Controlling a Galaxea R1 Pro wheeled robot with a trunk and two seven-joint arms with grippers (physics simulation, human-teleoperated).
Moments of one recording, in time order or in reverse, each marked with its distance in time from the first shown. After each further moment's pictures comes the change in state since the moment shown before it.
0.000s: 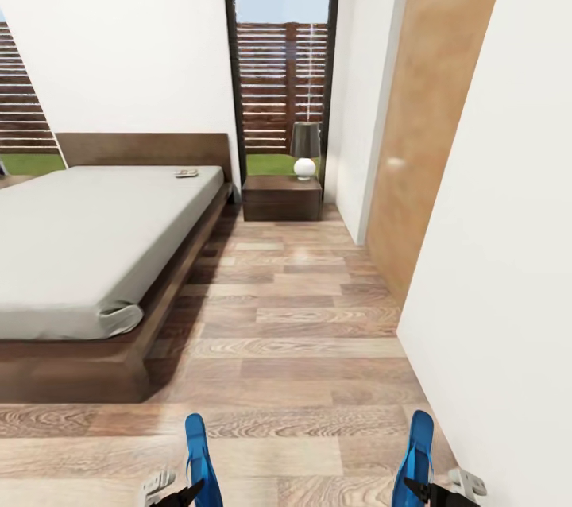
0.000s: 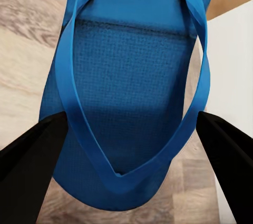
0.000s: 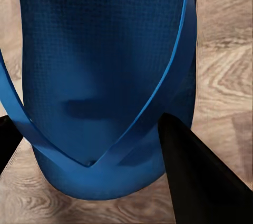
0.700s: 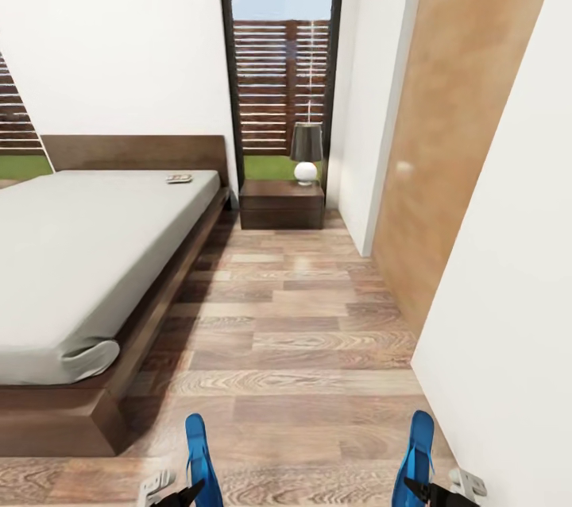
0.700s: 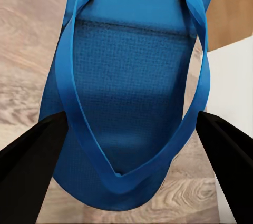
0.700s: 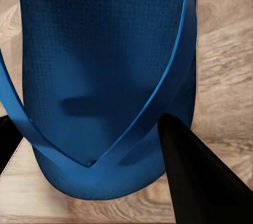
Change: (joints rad) left arm 0.000 -0.001 0.000 0.000 0.000 0.001 0.002; right arm 0.000 0.001 0.000 0.000 0.000 -0.002 -0.008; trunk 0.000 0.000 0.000
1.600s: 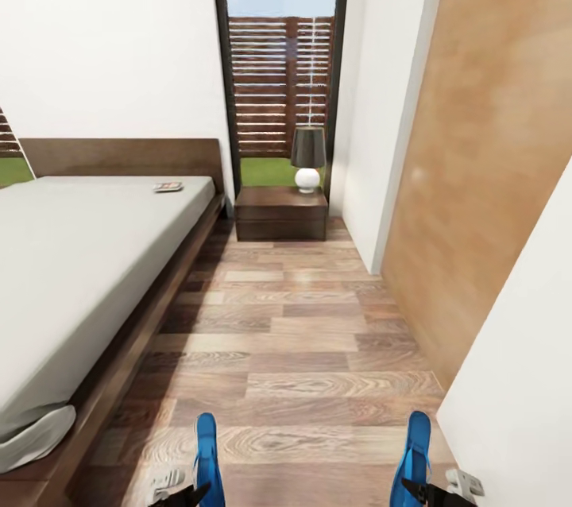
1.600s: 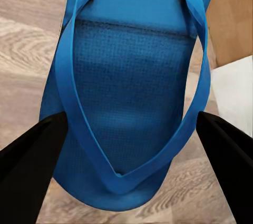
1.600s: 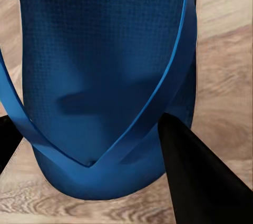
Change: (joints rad) left arm 0.000 -0.003 -0.013 -0.056 -0.143 -0.002 0.006; right arm 0.000 0.007 0.006 -0.002 0.007 0.002 0.001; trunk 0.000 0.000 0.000
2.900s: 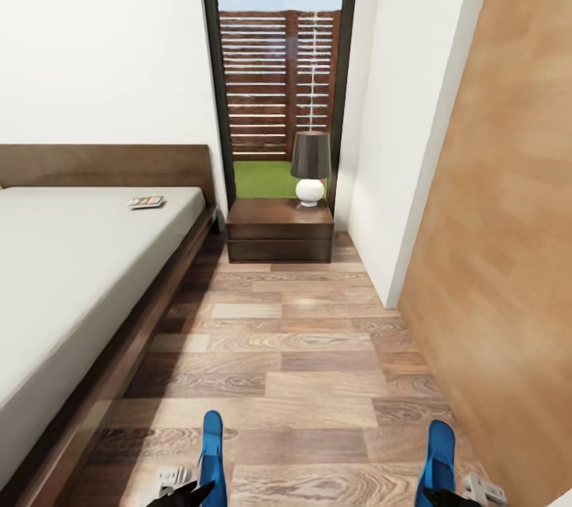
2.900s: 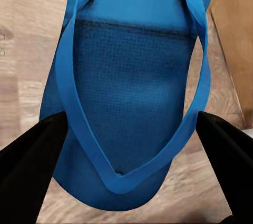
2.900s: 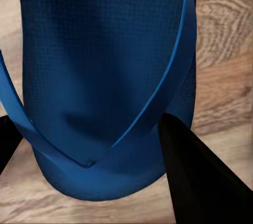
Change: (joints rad) left arm -0.001 -0.012 -0.003 -0.041 -0.082 0.000 0.032; right arm 0.000 0.001 0.003 -0.010 0.009 -0.001 -0.303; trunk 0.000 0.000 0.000
